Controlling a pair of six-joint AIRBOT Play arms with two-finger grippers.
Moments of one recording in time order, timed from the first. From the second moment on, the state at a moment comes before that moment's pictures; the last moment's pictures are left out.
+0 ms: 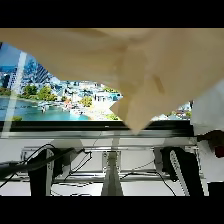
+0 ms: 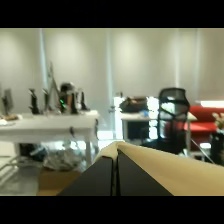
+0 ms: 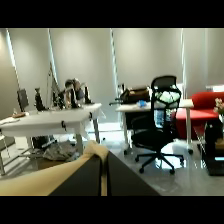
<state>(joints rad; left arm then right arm) 0.60 -0.54 1.49 0.69 -0.70 -1.00 -0.21 -0.46 1.47 -1.02 0.72 1.37</state>
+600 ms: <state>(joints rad) 0.43 -1.15 1.48 0.78 -1.10 -1.03 -0.21 -1.01 1.47 -0.92 1.07 1.38</state>
